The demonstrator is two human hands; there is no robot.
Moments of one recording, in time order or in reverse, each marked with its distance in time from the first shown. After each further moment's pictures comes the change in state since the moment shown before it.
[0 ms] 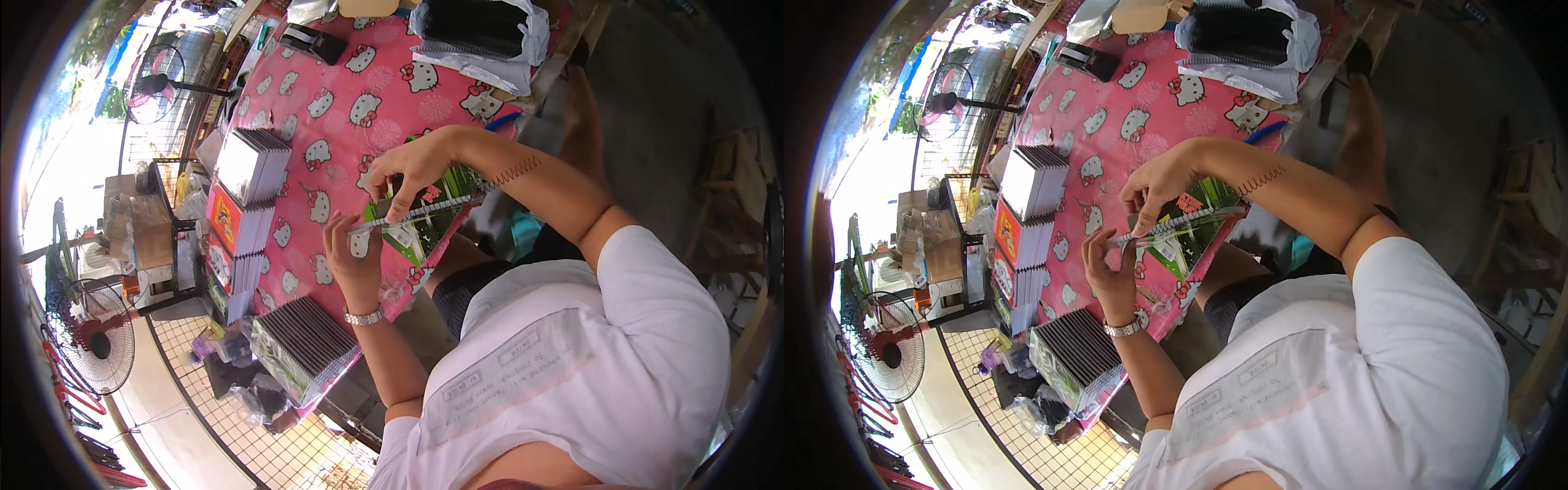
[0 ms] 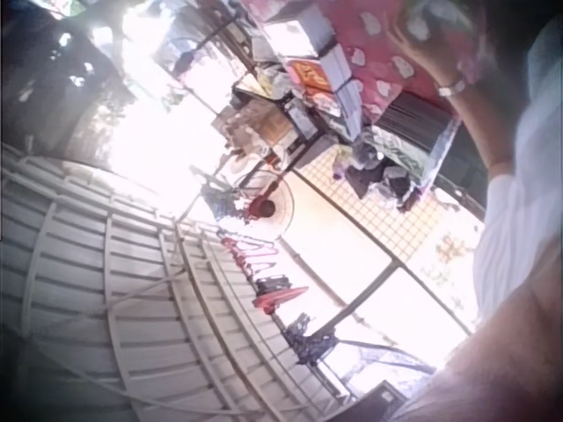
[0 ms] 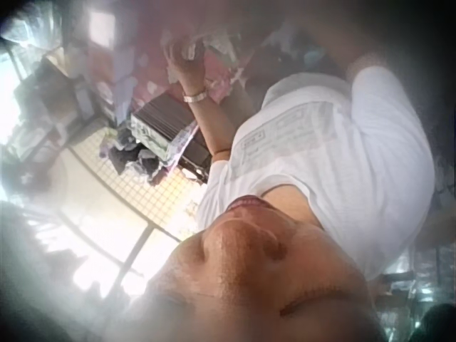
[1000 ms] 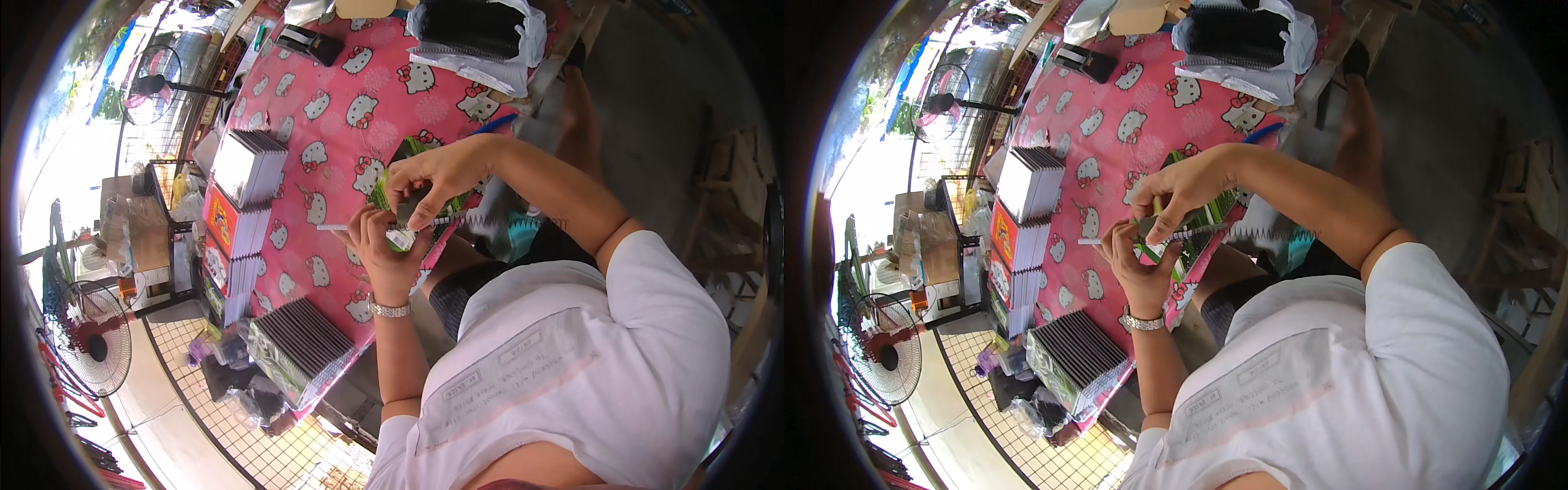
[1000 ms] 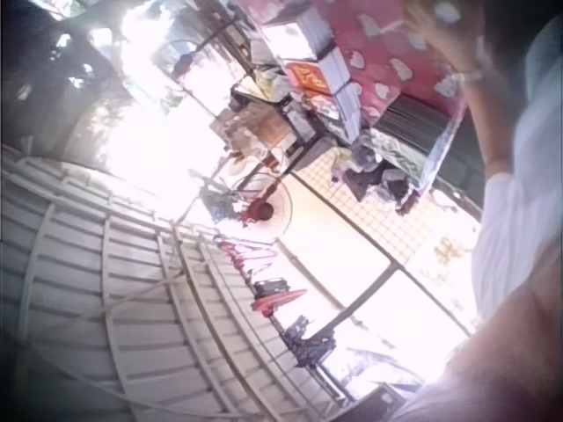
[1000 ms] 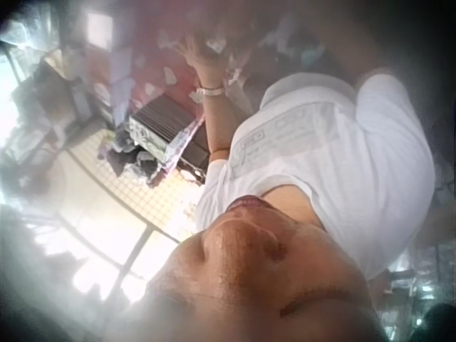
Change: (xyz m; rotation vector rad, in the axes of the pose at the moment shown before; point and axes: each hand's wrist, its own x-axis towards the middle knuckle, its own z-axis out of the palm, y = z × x) left_hand -0.006 0.038 0.030 0.082 -0.037 0.195; right_hand -0.037 -0.007 0.022 -0.199 0.132 0.140
